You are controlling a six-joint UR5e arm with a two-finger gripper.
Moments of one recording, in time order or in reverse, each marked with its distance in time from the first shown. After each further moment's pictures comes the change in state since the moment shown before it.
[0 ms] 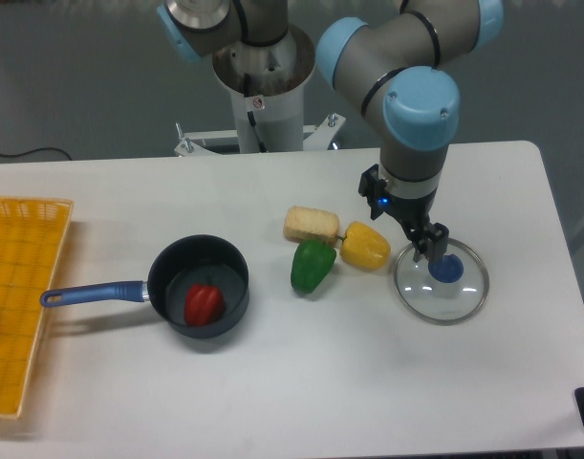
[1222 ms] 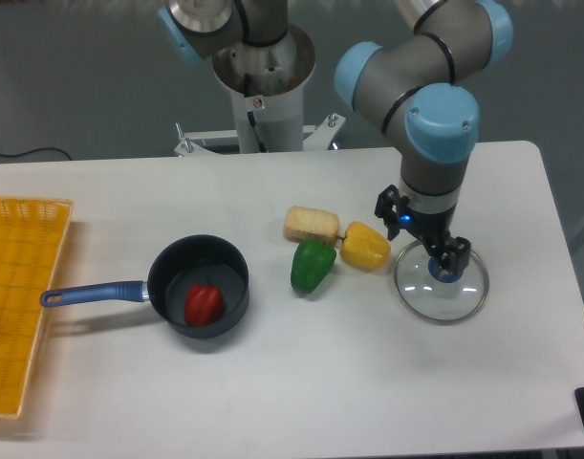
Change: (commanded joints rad) arm 0.061 -0.083 -0.034 0.202 -0.058 -0.254
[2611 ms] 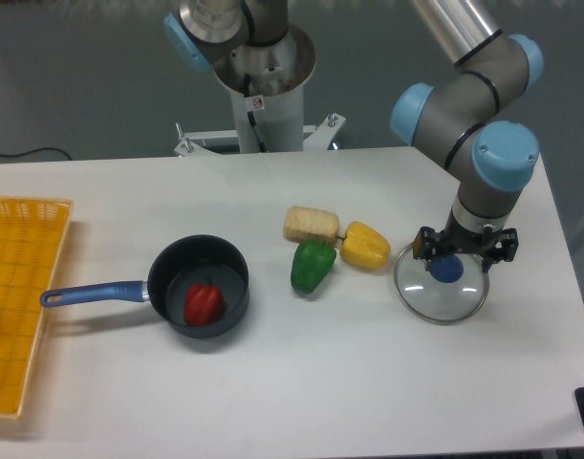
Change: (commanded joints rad) arm 0.100 -0.098 -0.080 0.130 -0.008 -0.521
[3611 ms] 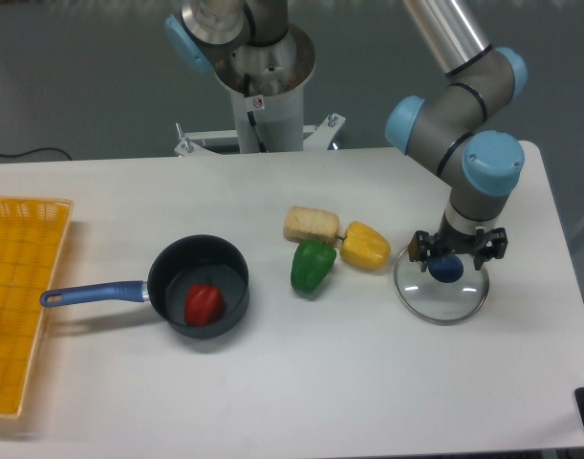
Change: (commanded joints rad) arm 0.006 -0.014 -0.058 0.060 0.002 -0.017
